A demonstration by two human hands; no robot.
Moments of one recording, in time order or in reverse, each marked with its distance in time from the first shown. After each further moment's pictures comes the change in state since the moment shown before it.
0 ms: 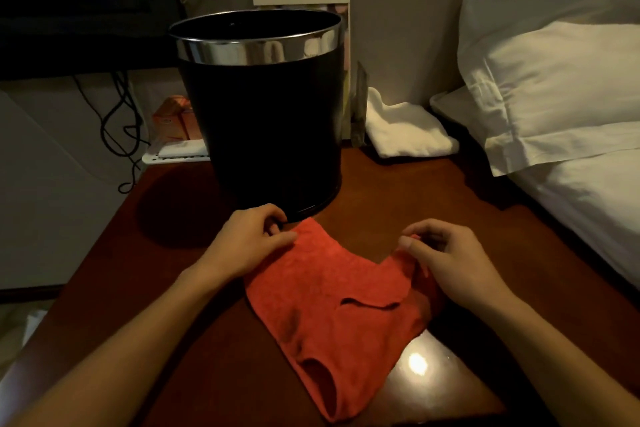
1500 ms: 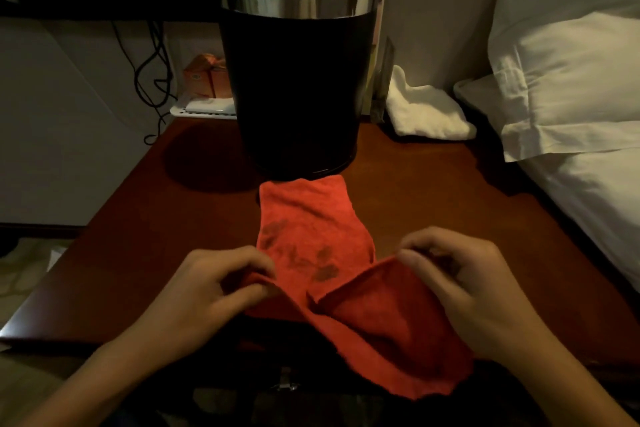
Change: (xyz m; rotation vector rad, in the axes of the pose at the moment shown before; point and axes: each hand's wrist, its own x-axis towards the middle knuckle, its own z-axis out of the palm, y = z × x) left_hand -0.165 0.042 -0.026 -0.279 0.028 0.238; right_hand -0.092 -0.053 -0.015 -0.069 -0.182 -0.418
